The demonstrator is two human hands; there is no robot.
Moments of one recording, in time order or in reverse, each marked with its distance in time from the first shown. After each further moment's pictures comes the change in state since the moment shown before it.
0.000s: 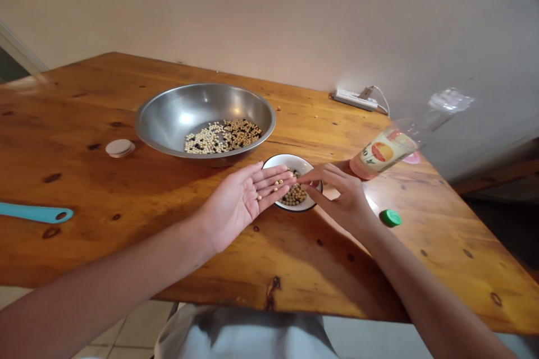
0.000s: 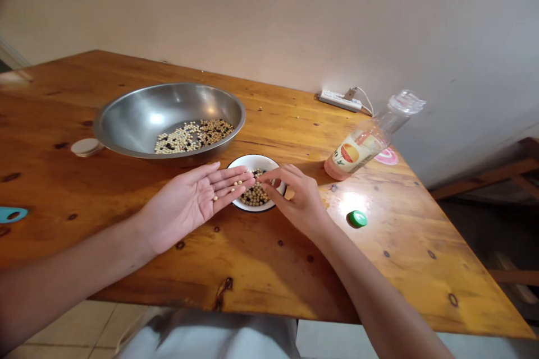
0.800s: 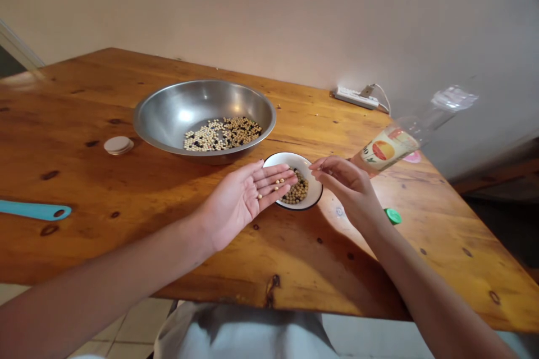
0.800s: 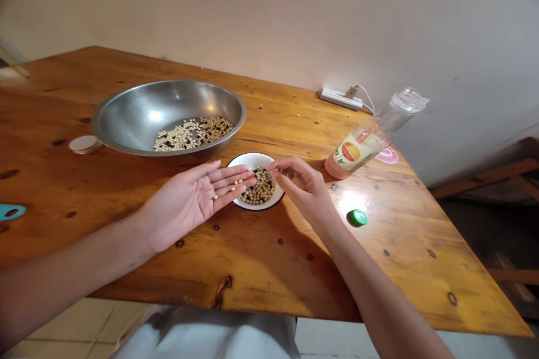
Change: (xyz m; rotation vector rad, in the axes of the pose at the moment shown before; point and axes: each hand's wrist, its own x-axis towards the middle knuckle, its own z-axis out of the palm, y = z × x) left_hand -0.001 0.000 0.001 -0.001 -0.032 -0.005; right_hand -0.002 0.009 0.000 0.441 0.108 0.343
